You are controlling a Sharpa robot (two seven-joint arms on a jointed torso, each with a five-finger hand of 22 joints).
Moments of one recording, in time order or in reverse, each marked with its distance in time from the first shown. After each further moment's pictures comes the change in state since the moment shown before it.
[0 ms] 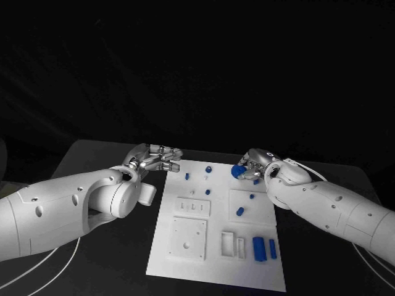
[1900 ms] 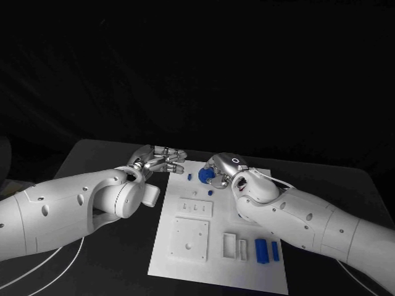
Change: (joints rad) left arm 0.000 0.011 0.000 -0.003 -0.002 0.009 -0.015; left_hand 0.000 0.000 0.008 -0.003 0.004 0.000 0.000 0.000 0.000 0.000 0.000 0.000 0.000 0.000 0.000 0.000 -0.001 0.000 -0.007 0.000 0.004 0.004; right arm -0.015 0.108 -0.059 0.149 -0.208 -0.120 -0.063; right_hand 0.018 0.038 0.019 0.014 -0.123 0.023 -0.010 0.003 0.005 0.009 -0.008 0.009 0.005 0.003 -0.003 0.000 0.006 -0.015 -0.004 -0.004 0.037 0.000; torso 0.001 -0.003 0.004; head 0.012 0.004
